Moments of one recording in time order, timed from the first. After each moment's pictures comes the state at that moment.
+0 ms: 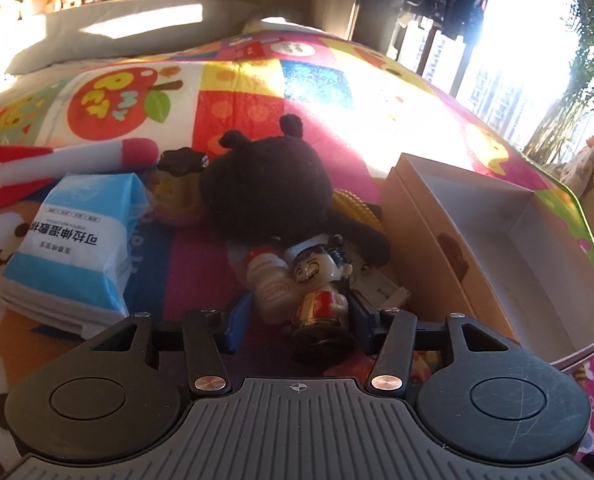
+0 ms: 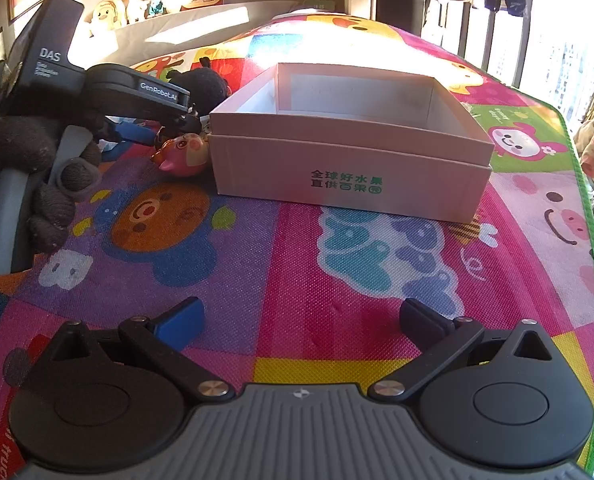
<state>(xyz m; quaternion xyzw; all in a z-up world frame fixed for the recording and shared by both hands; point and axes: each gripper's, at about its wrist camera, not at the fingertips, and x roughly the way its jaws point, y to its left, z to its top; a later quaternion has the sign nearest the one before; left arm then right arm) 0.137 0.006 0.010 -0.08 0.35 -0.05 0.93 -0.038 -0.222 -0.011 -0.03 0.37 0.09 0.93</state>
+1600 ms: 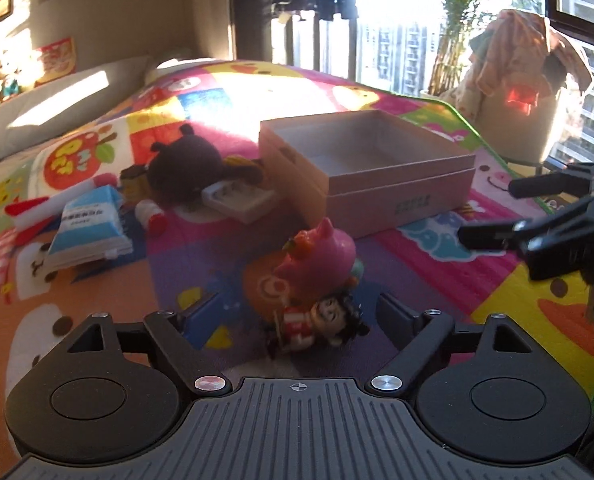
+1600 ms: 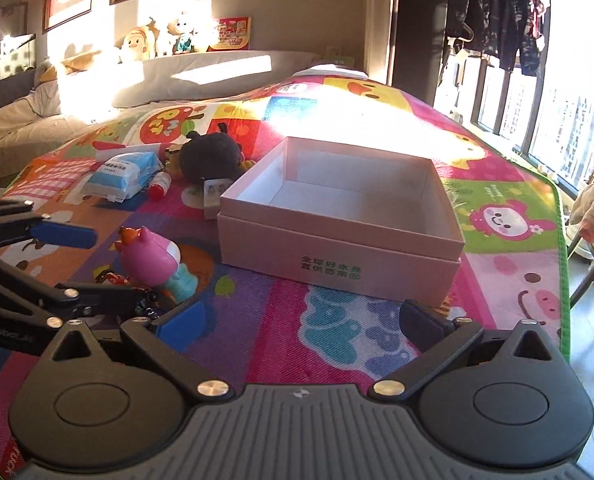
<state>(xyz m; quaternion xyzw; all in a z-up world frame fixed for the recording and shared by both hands) -0.023 -0.018 0.031 0.06 0.31 -0.17 0.93 -0.047 -0.241 0.033 -0.06 0.28 0.12 0.95</state>
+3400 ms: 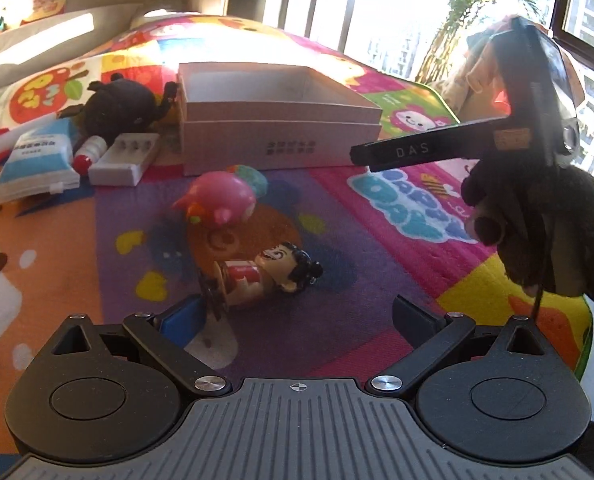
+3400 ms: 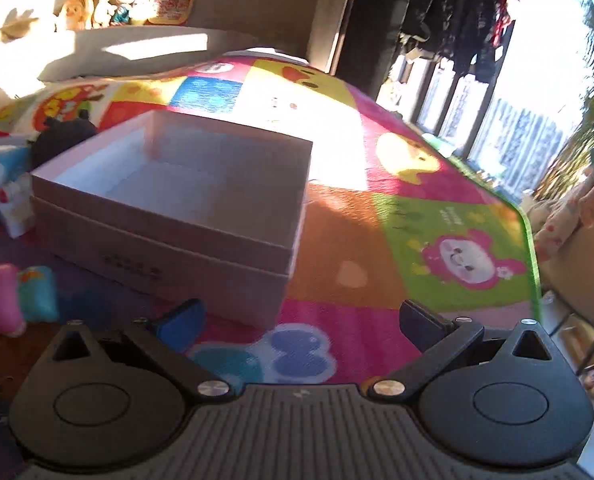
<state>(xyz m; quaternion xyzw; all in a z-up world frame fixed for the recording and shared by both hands) -0.014 -0.031 0.010 -0.01 0.36 -0.22 0.91 0.062 -0.245 0.012 -0.10 0.30 0.04 0.95</state>
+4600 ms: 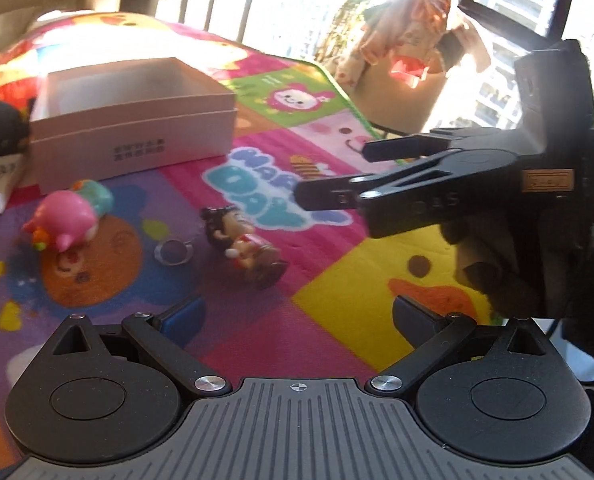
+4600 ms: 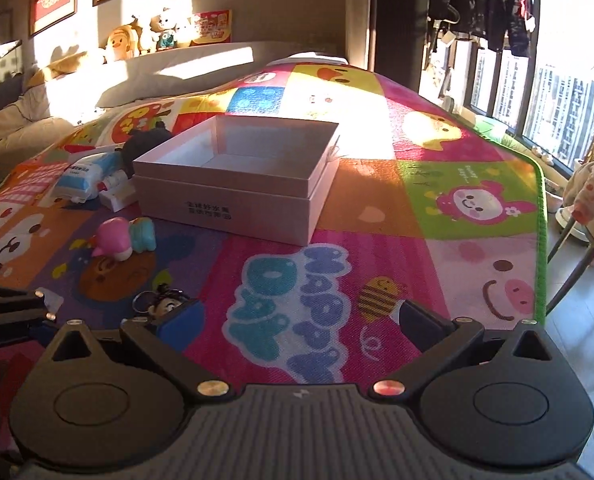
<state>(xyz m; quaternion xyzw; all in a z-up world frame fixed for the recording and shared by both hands) -0.030 -0.079 0.015 0.02 0.37 -0.33 0.87 -0.028 -0.292 0.027 -0.05 0.31 0.13 0.94</state>
